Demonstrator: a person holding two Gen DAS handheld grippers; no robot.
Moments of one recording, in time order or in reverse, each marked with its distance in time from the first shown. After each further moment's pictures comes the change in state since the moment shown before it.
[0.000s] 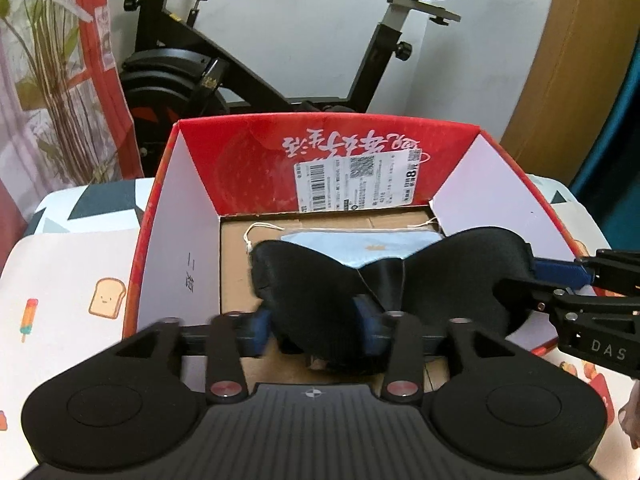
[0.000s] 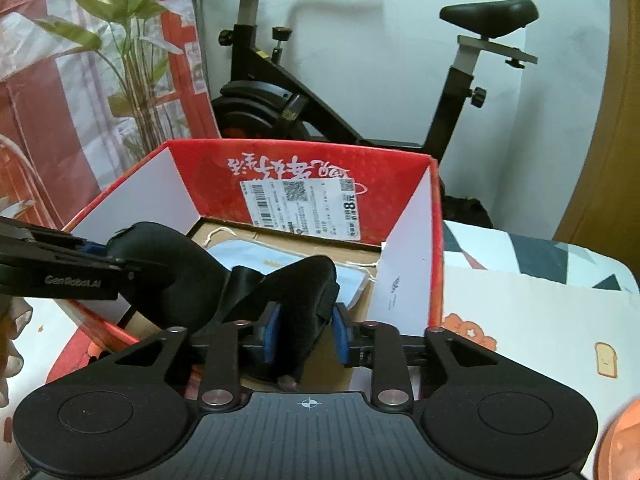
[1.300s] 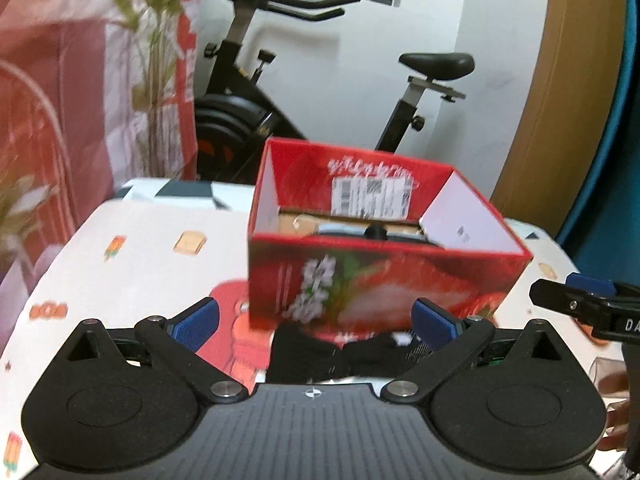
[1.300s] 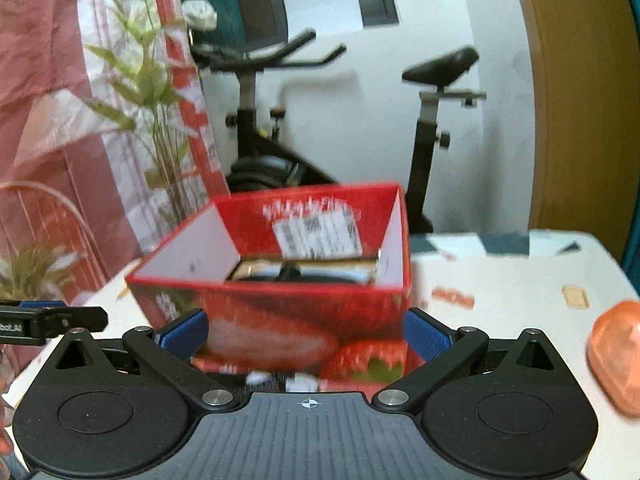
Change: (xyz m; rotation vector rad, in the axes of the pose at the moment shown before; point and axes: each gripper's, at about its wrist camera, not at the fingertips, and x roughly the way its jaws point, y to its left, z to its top) left arm -0.131 -0.001 -0.116 -0.126 -0.224 0.075; right arm -0.121 0.018 -0.090 0.122 -0.233 0.027
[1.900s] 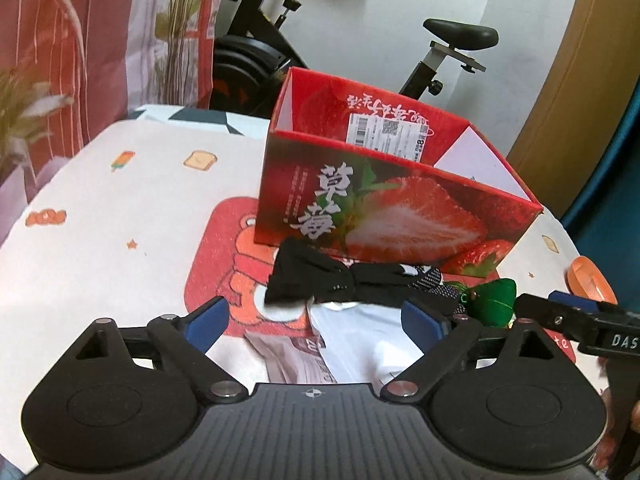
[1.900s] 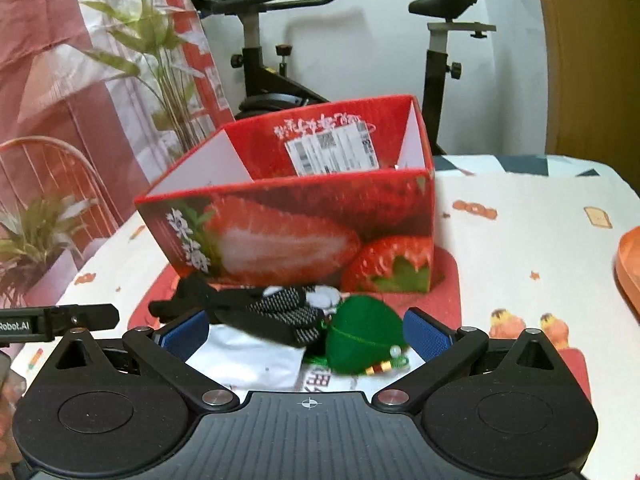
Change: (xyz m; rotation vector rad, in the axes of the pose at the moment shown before) left arm 0.004 0.014 -0.043 -0.111 0.119 -0.020; right arm 0.010 0.005 -0.043 0.044 0.163 0.047
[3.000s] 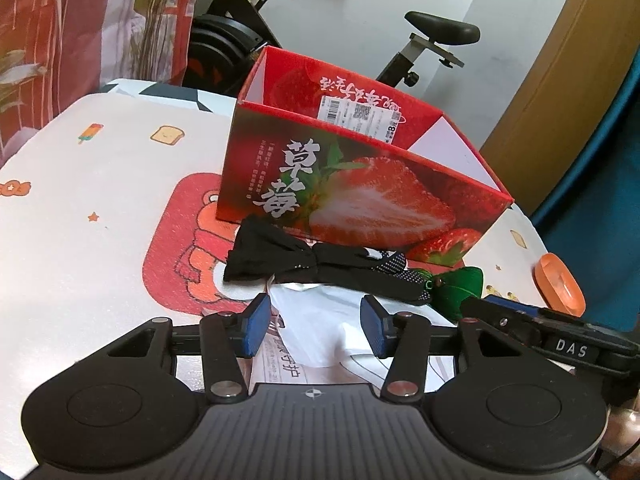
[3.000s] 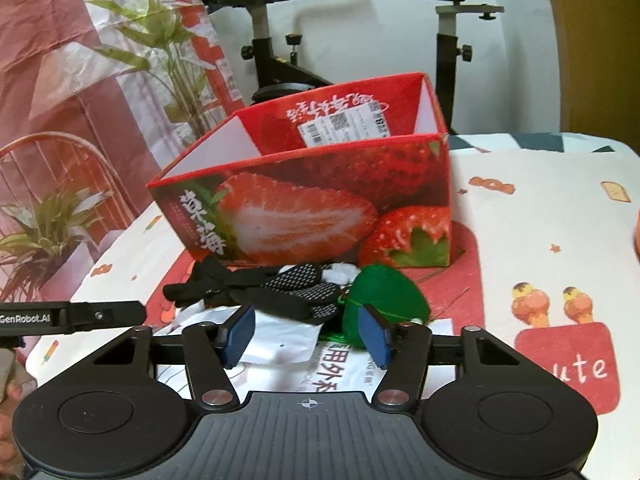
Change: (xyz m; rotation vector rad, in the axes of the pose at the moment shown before) left arm 0.008 -0.004 -0.006 -0.038 0.036 -0.114; right arm 0.007 -0.003 -0.012 0.018 0.028 0.079
